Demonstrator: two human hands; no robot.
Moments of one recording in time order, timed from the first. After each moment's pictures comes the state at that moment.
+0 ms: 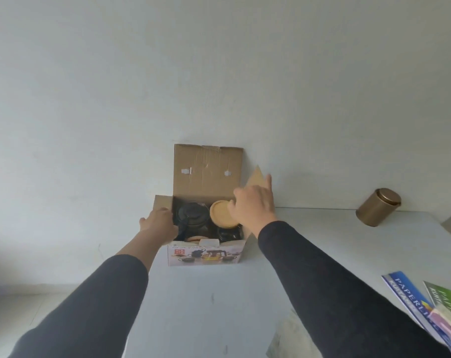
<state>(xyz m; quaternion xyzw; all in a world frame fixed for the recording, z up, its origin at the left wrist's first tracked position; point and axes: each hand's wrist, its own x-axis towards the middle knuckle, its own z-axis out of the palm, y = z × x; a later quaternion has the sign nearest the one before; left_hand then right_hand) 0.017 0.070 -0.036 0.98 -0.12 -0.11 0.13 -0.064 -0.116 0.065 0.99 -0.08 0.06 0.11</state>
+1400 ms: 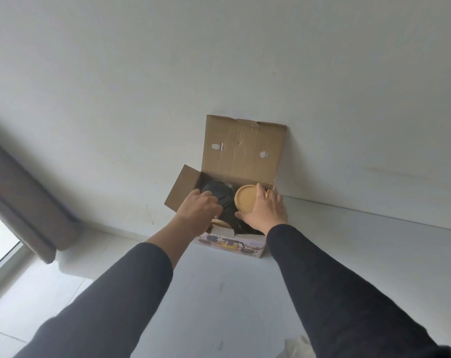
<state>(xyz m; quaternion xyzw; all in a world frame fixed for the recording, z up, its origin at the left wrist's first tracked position) -0.007 0.018 -0.042 0.95 -0.30 0.01 -0.12 -0.011 -0.157 -0.053 0.99 -0.09 -0.06 -0.13</state>
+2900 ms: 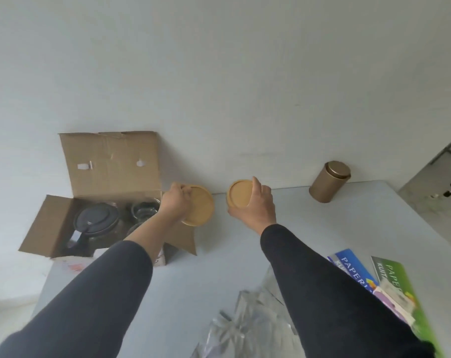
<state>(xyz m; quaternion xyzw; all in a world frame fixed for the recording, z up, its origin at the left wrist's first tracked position) -0.006 -0.185 -0.024 0.91 -0.07 -0.14 0.39 -0.107 -0.347 -0.020 0.91 -0.28 0.08 -0.29</state>
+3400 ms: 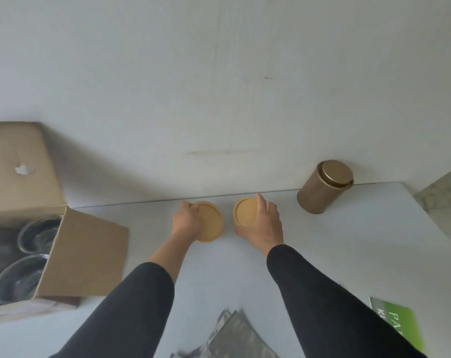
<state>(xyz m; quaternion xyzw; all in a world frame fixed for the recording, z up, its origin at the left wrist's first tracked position) 0.007 -0.383 -0.129 0.88 0.06 -0.23 0.41 -0.082 -0.532 -0.124 0.91 -0.31 -0.01 -0.29</state>
